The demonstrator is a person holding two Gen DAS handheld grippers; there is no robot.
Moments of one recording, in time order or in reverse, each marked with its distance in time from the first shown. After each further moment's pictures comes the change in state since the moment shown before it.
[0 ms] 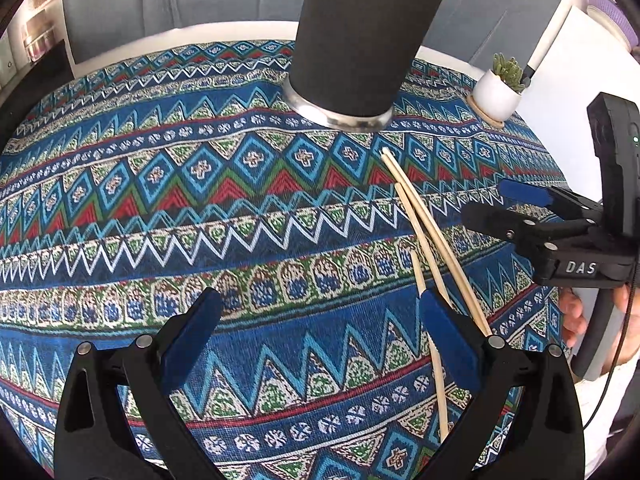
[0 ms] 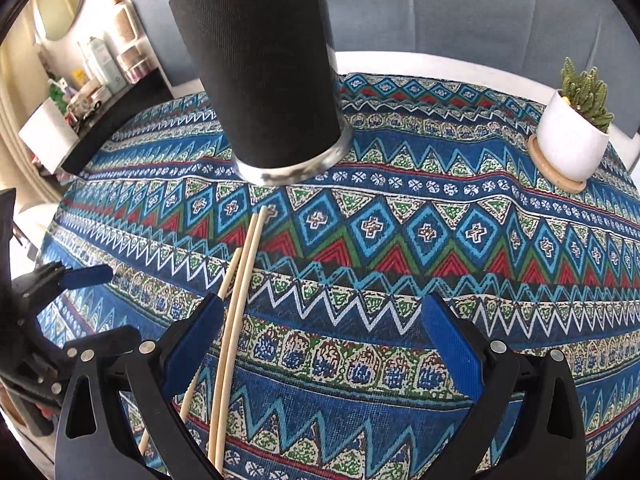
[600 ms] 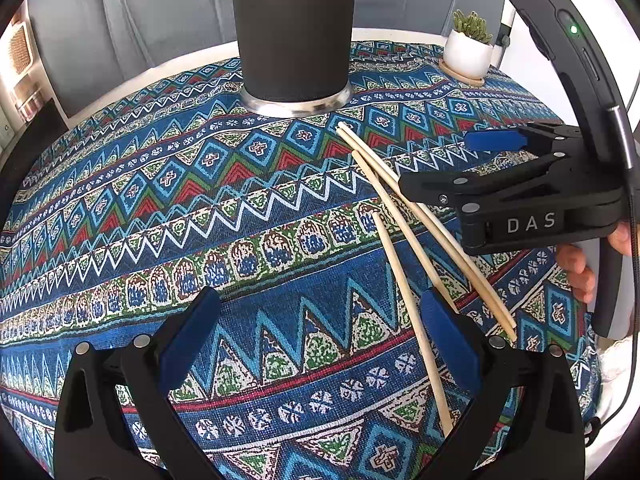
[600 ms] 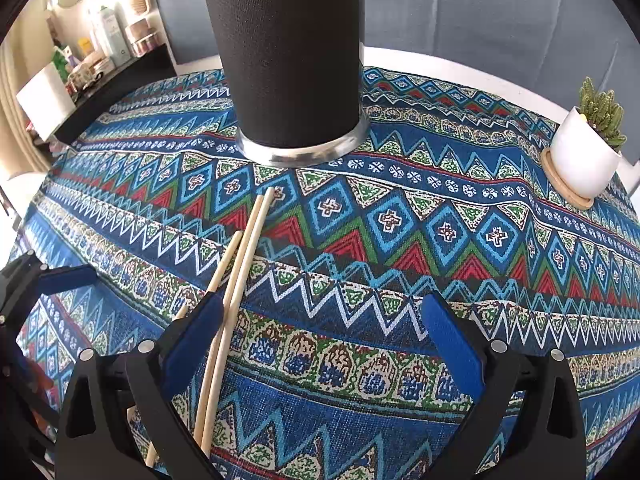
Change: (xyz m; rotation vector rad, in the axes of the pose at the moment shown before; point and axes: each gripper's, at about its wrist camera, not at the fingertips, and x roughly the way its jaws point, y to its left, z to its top) left arm 0.011 -0.043 -0.025 0.204 -0.061 0.134; right arm 0.017 0.014 -0.009 -0.092 -0.009 -0.056
